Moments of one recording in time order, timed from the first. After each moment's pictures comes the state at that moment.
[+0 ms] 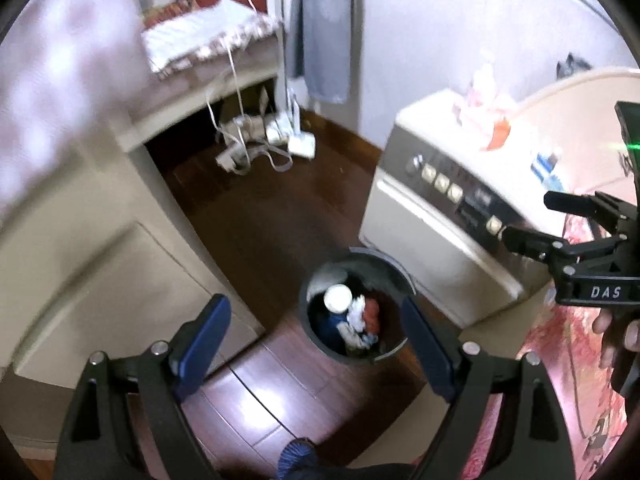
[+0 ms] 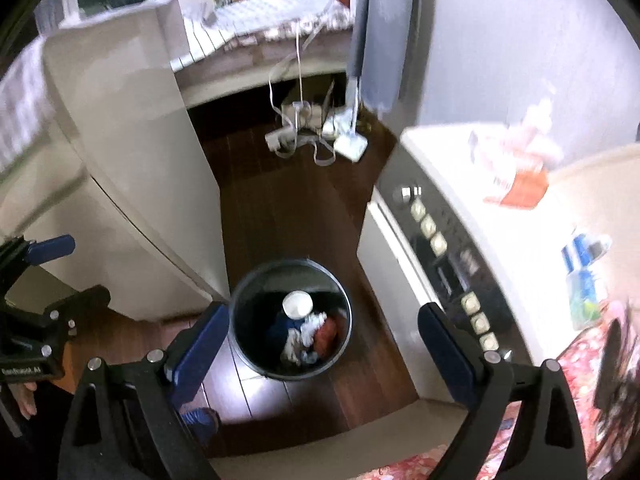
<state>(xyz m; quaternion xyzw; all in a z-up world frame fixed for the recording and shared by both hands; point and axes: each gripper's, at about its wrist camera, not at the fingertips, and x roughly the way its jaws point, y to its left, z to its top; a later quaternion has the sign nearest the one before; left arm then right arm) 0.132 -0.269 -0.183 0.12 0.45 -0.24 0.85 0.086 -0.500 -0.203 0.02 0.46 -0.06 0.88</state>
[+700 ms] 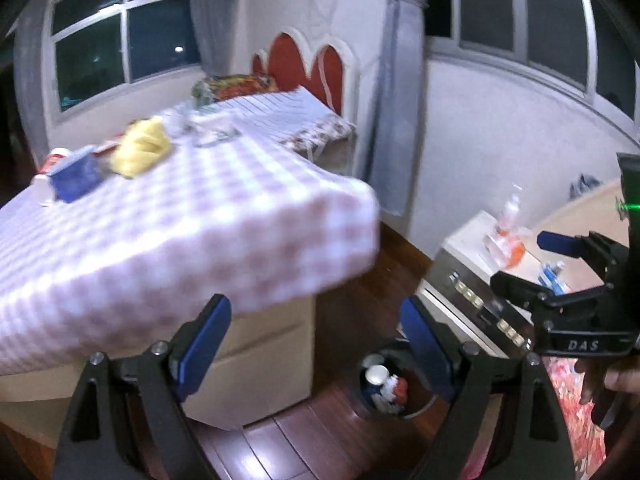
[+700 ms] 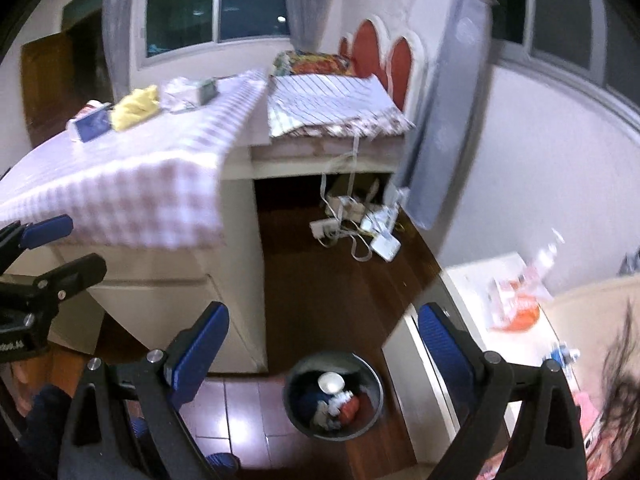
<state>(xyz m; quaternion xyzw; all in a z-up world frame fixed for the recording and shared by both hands) 0.121 -0.152 -0.053 0.04 0.32 -0.16 0.93 0.096 -0.361 -0.053 -0.05 0.35 0.01 0.93</state>
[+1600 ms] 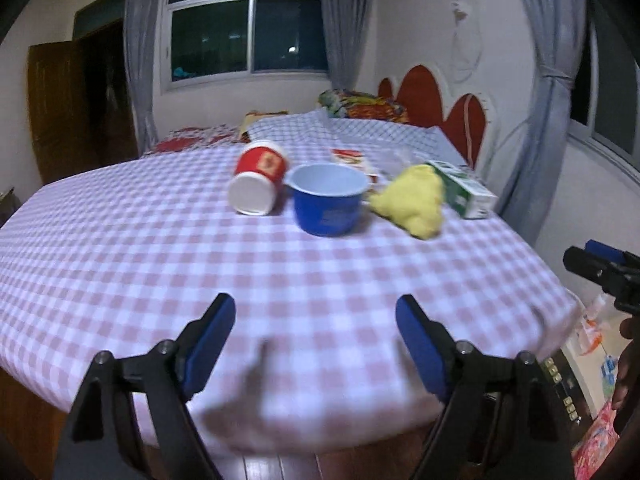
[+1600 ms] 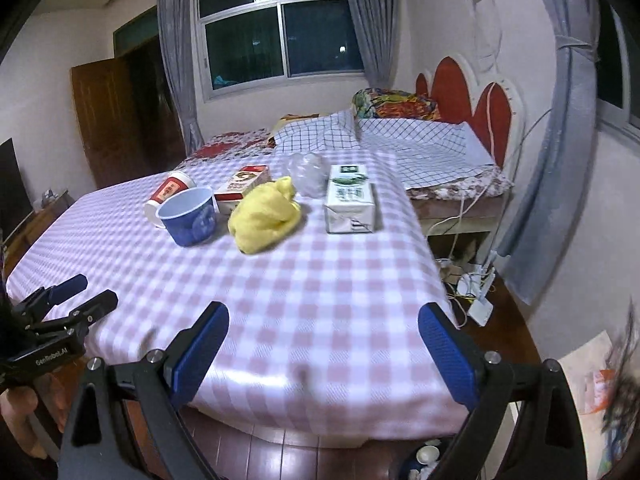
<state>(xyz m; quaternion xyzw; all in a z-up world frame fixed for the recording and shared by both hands) 0.205 0.086 -0.017 -0.04 0.31 0.01 0.95 0.239 -0.171 0.017 -0.02 0.31 0.12 0.94</state>
